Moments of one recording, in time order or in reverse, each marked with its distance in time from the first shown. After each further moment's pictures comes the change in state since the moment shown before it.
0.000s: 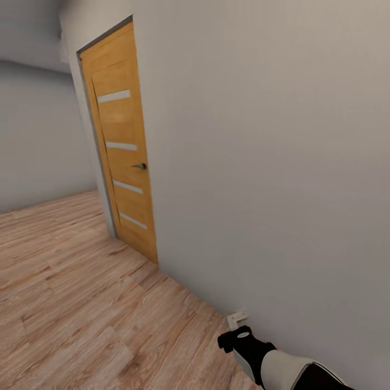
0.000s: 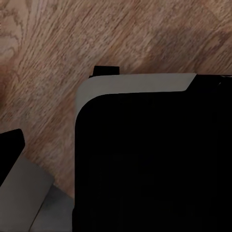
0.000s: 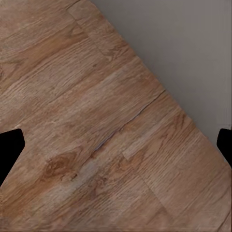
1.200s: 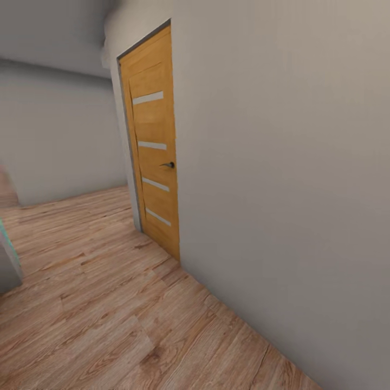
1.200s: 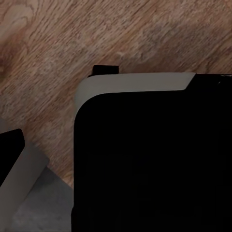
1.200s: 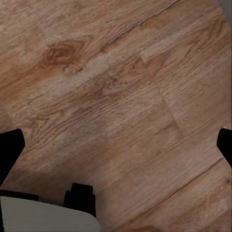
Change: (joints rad) left arm 0.000 -0.002 0.000 0.002 0.000 0.000 0.000; right arm 0.324 -0.170 0.002 0.017 0.001 -0.093 0.095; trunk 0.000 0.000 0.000
